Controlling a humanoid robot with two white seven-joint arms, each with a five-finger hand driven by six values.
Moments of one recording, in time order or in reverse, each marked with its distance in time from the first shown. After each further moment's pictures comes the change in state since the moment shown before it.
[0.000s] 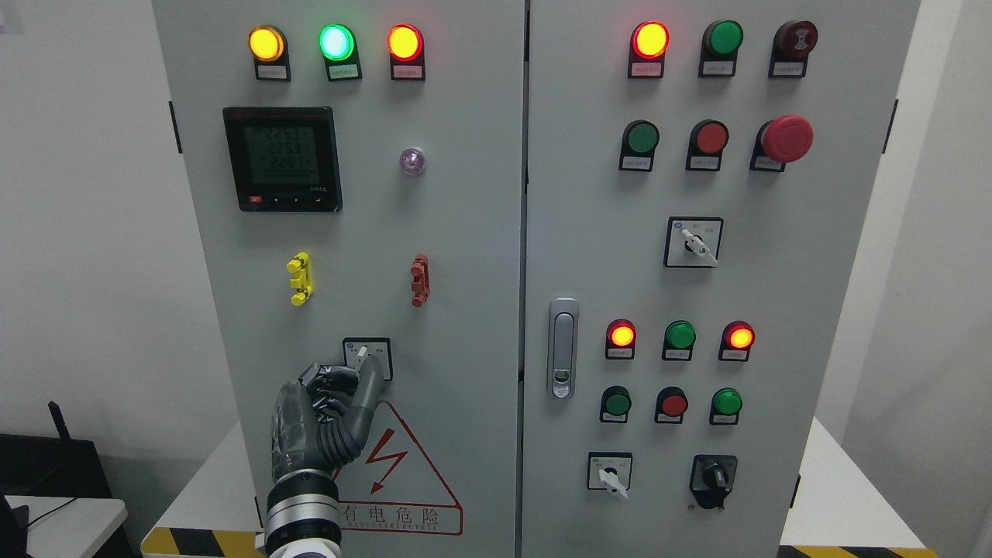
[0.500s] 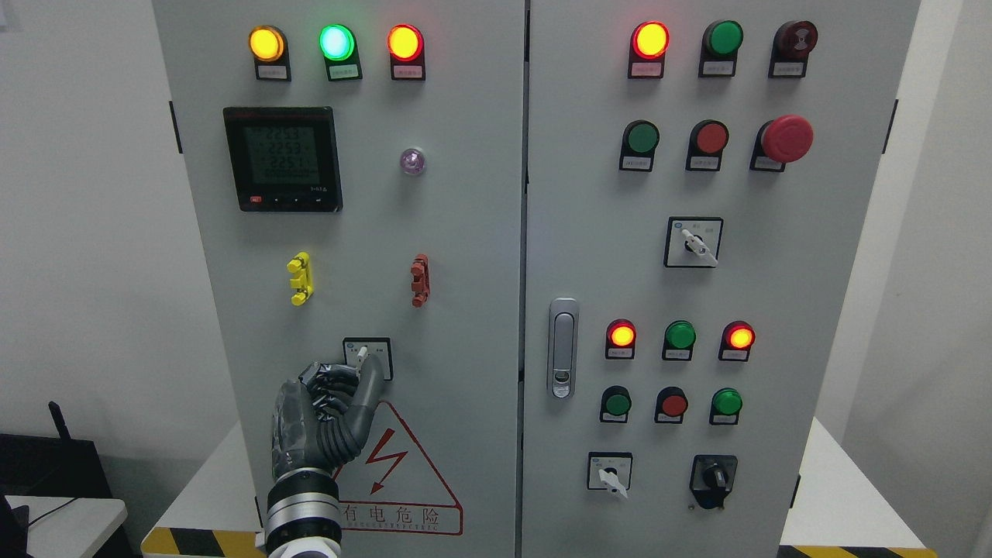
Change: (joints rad) left arm -0.002 0.000 -0.002 0.000 0.000 0.005 0.000; right arm 0.000 0.000 0.000 0.000 0.000 0.000 0.000
